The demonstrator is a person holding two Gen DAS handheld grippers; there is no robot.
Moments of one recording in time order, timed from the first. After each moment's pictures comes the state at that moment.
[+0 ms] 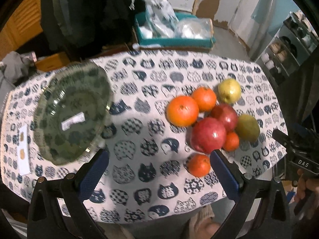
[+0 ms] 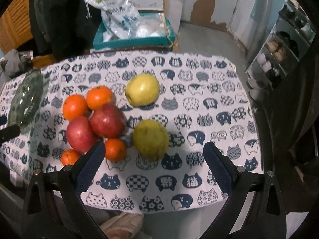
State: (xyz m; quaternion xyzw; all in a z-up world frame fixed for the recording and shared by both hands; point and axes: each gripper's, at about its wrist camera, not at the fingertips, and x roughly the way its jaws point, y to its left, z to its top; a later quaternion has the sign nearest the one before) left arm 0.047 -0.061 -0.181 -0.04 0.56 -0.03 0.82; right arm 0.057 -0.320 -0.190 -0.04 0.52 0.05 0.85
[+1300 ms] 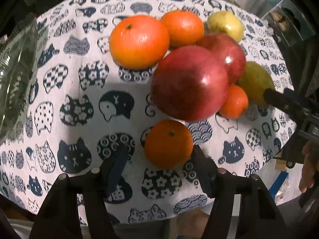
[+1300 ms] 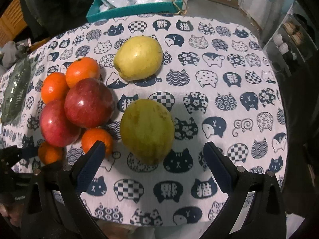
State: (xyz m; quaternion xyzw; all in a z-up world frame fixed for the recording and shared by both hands) left arm 0.059 -0.133 -0.294 -0.05 0.66 -0.08 0.74; right arm 0.094 -0.329 -0.264 -0.02 0.59 0.08 0.80
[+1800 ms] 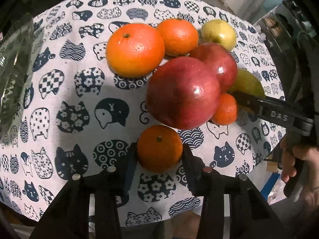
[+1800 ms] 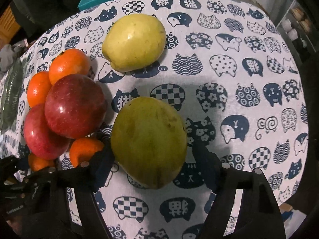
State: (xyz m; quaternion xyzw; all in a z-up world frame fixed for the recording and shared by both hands) left arm 0.062 -0.126 -0.286 -0.08 0.65 -0.11 0.75; right arm 0.117 -0.331 -0.305 0.01 0.63 0.09 0.77
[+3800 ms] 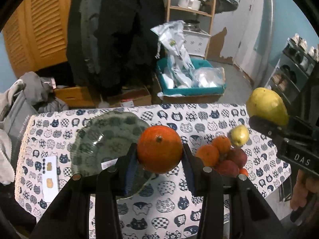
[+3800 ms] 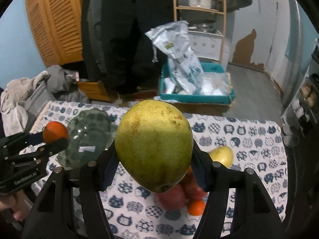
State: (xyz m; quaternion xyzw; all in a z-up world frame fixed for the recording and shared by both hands) left arm 0.049 0.024 -0.102 -0.04 0.43 0.00 0.90; right arm 0.088 -0.168 -0.097 -0.03 0.40 0.20 0.89
